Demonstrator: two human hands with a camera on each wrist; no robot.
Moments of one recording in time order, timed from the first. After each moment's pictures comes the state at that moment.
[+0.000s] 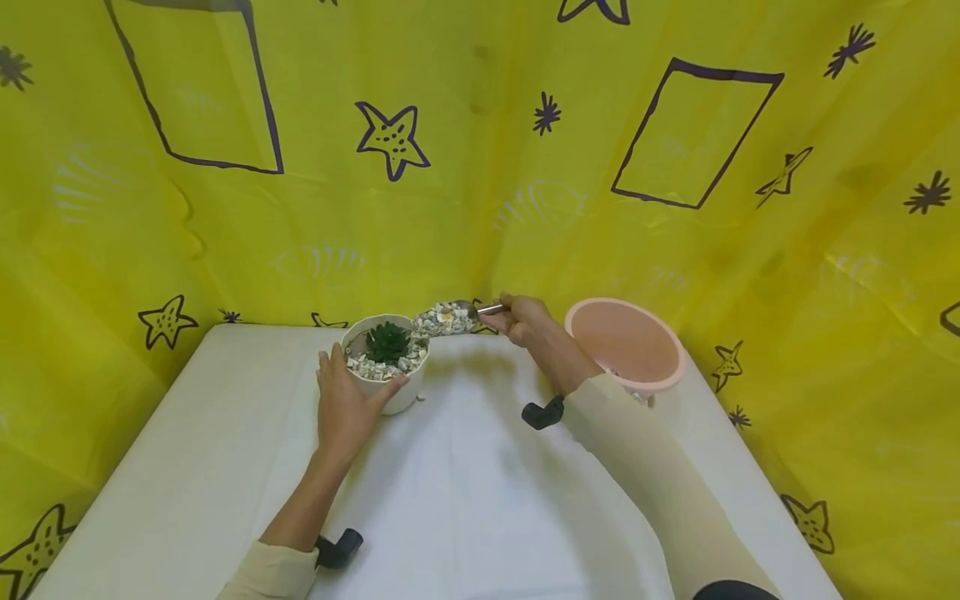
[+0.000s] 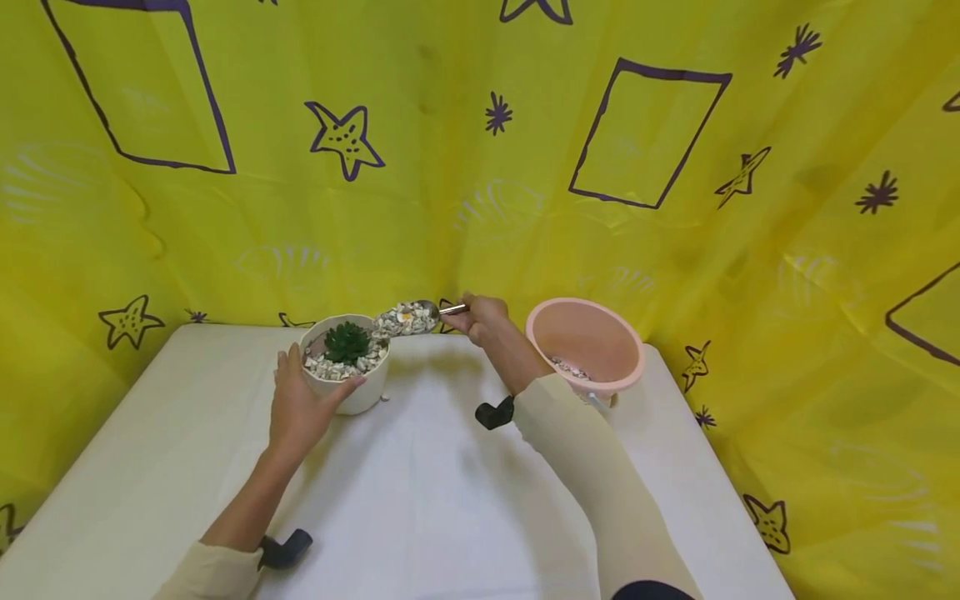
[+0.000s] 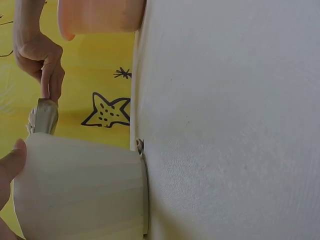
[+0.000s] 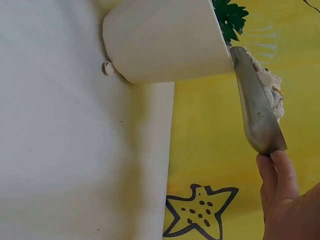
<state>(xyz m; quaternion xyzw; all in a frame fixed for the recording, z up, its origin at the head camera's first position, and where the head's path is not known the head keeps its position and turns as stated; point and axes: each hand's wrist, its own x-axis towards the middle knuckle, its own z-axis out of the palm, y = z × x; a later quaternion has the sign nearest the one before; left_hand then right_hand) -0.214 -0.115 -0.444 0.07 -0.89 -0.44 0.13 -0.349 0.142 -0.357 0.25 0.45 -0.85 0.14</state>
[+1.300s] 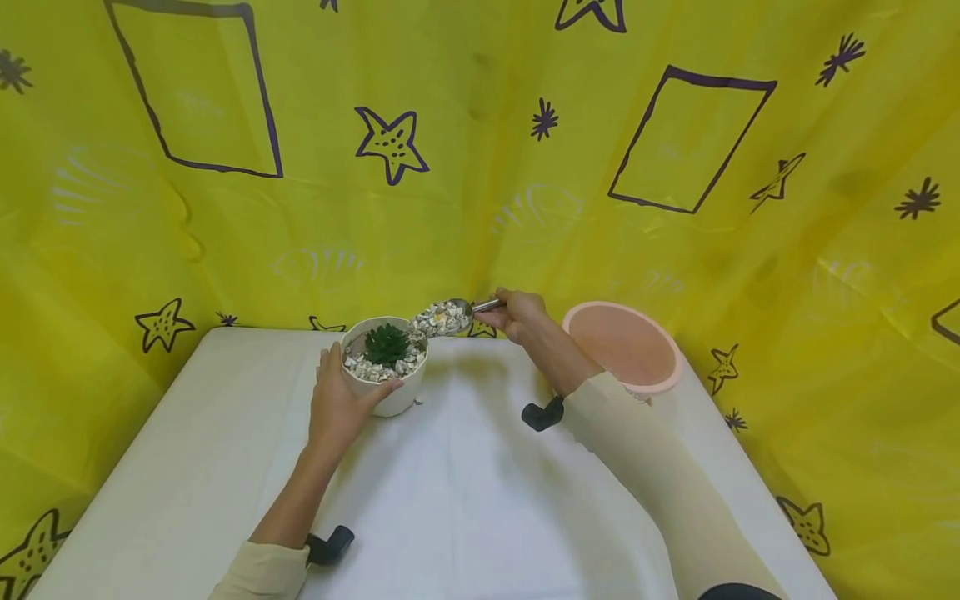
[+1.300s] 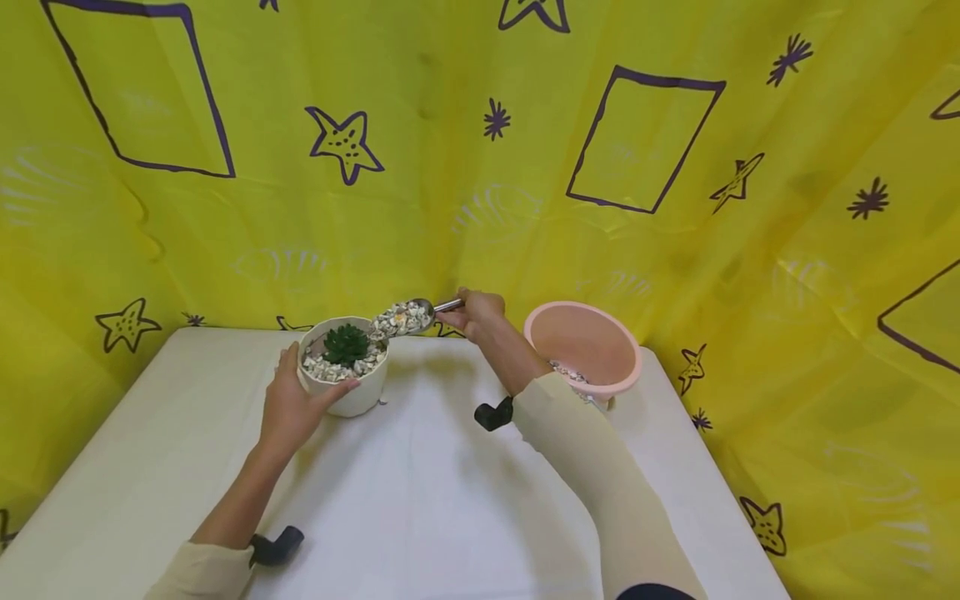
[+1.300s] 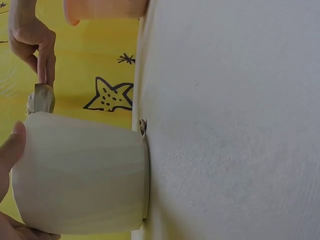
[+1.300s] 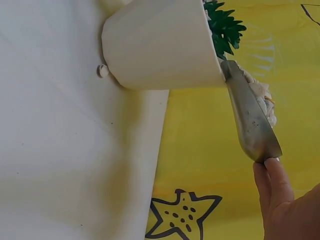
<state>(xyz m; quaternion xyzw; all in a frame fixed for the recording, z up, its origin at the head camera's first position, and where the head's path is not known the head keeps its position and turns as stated) -0.219 -0.129 -0.442 0.05 -0.88 -0.47 0.10 -0.339 0.134 -0.341 0.22 0.51 -0.83 0.10</state>
